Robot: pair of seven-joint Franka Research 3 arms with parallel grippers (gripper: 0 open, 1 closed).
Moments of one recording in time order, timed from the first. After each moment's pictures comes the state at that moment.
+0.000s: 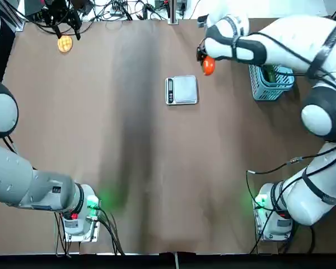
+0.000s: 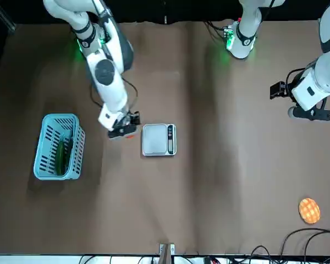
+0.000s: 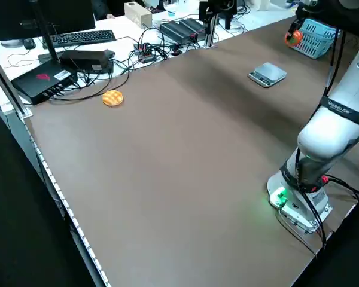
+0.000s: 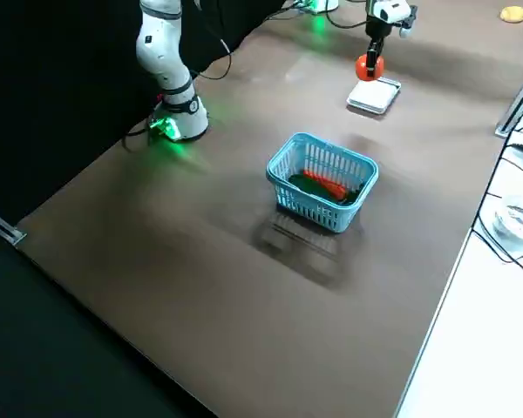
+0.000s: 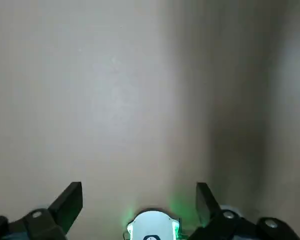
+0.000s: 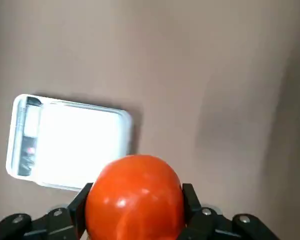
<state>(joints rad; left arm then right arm) -0.07 0.05 -0.02 -1.65 -0.01 1.46 0.02 0.62 0.32 -0.04 -1.81 -0.02 2.20 0.41</state>
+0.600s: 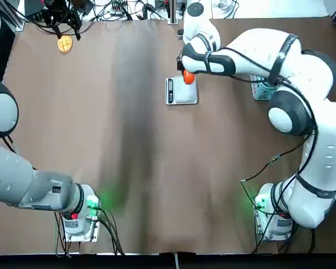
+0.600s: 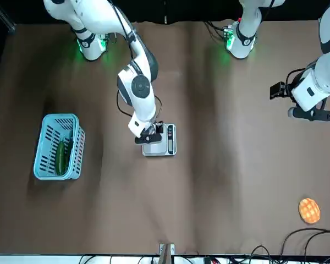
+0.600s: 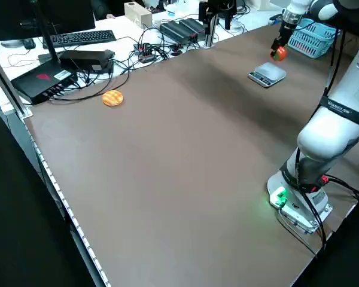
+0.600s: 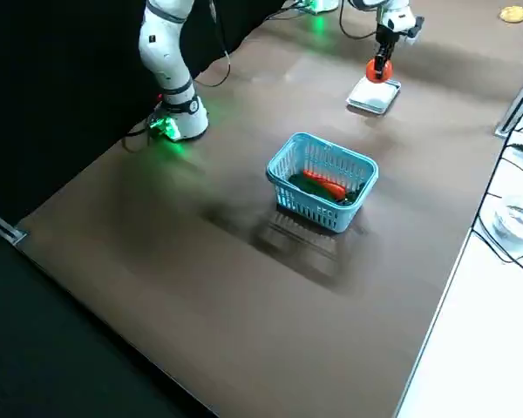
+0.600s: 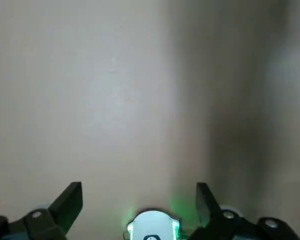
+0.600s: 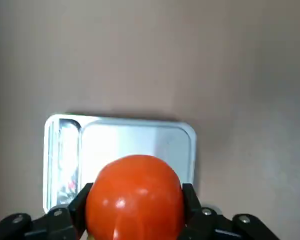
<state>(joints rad) -0.07 0.05 -0.02 -1.65 -0.01 1.46 0.02 0.73 0.58 -0.04 -1.59 -0.02 2.22 0.62</state>
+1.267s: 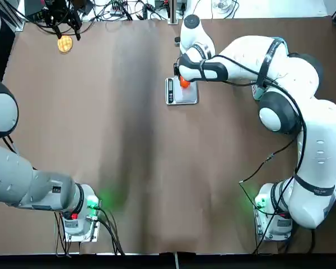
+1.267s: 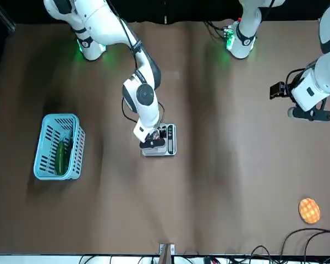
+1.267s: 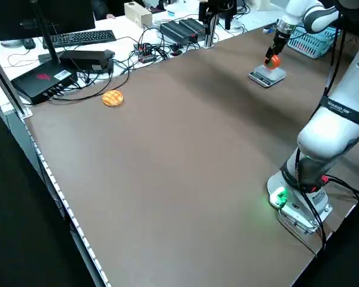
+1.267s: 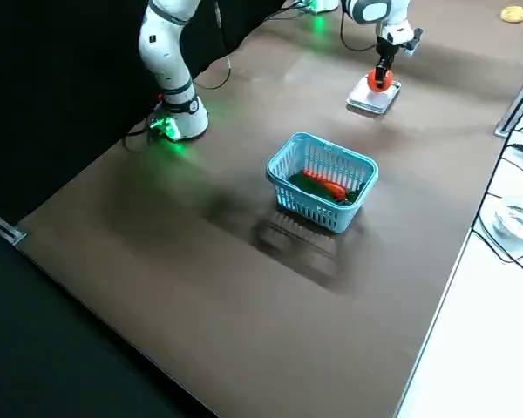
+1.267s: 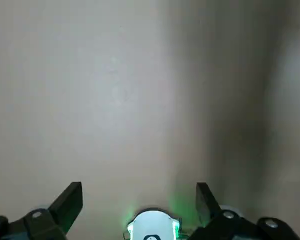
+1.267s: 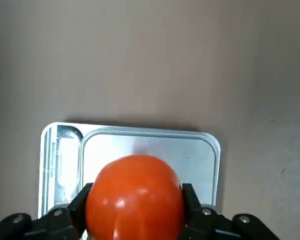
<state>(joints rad) -0.07 0.05 -0.02 -1.65 -0.01 1.46 0.02 0.73 0.67 -0.04 -1.56 -0.02 2.31 0.62</state>
